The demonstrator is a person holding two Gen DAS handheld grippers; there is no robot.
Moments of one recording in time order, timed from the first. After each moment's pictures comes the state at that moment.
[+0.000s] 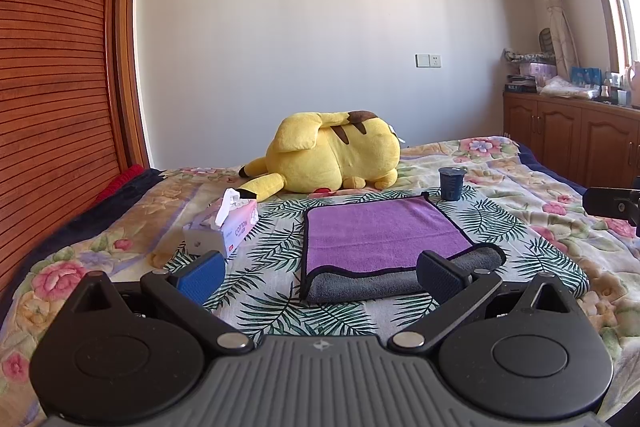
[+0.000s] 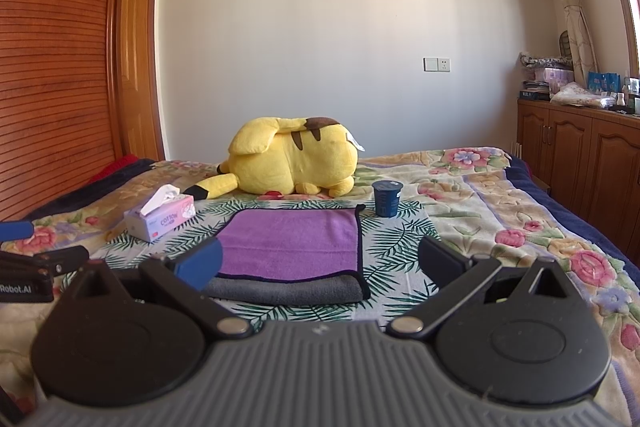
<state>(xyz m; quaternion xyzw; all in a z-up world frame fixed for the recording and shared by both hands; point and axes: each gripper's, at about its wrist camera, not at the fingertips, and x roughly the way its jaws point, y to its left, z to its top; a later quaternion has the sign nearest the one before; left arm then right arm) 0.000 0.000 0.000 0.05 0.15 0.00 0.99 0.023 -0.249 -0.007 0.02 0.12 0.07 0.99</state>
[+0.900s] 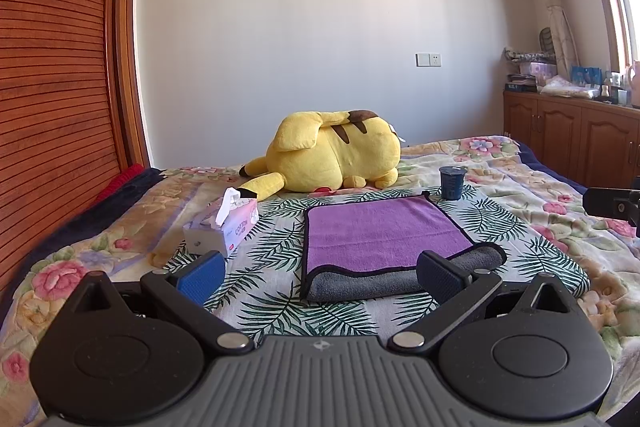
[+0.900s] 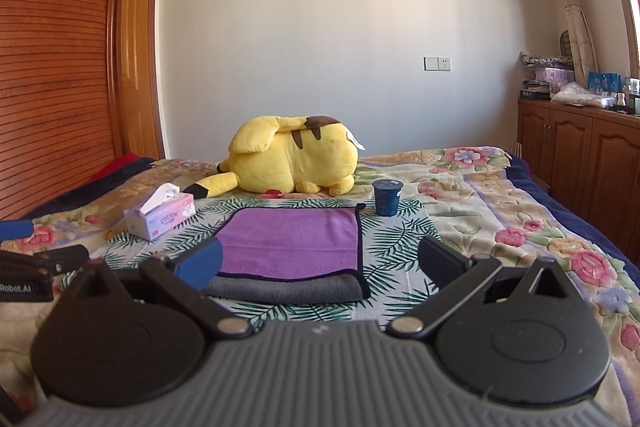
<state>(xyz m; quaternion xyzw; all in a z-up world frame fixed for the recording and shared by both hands) -0.001 0.001 -0.005 0.05 0.15 0.00 0.99 0.024 -0.248 -0.006 0.02 0.12 0.07 0.99</state>
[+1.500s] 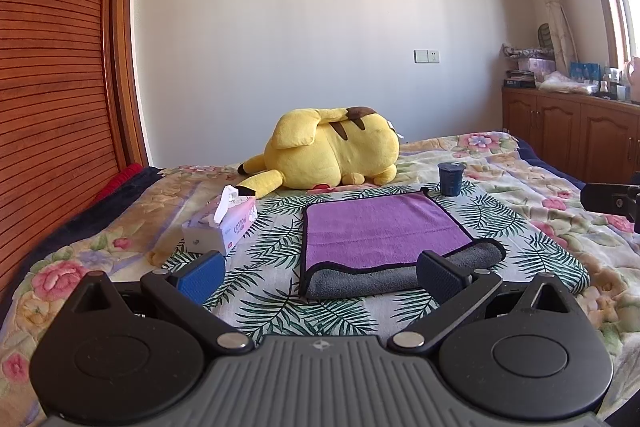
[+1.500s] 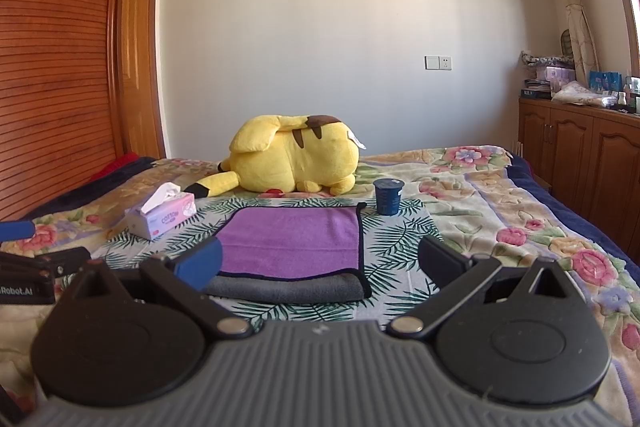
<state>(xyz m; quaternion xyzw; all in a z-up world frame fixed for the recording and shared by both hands) 0.003 -0.001 -0.009 0.06 0.16 0.00 0.99 0.026 -0.246 -0.007 0.02 0.12 0.07 0.99</state>
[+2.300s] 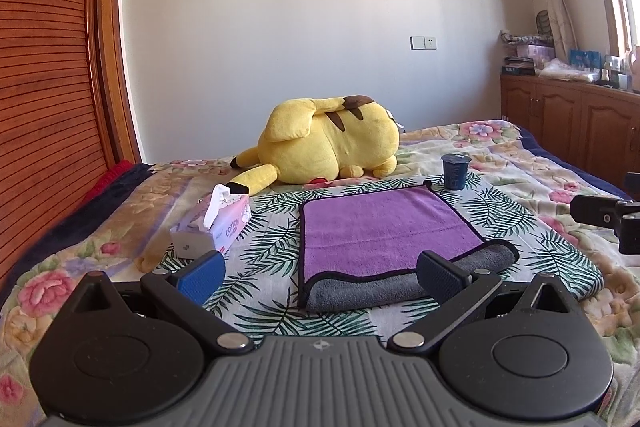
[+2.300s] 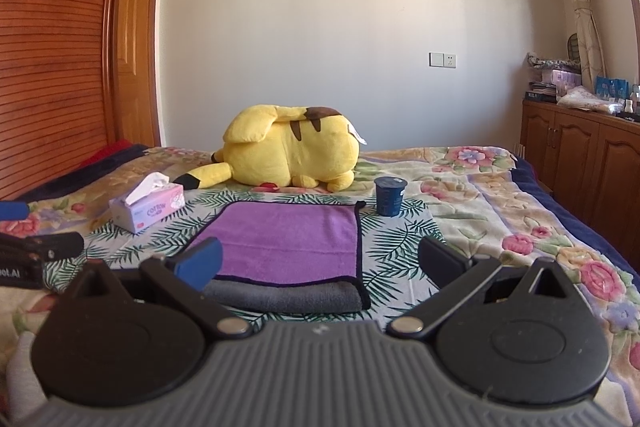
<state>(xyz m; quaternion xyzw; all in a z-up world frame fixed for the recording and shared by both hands) 0.047 0.000 -0.003 0.06 0.18 -0.01 0.98 0.062 -0.237 -0.014 0.00 0.13 0.07 0.99</state>
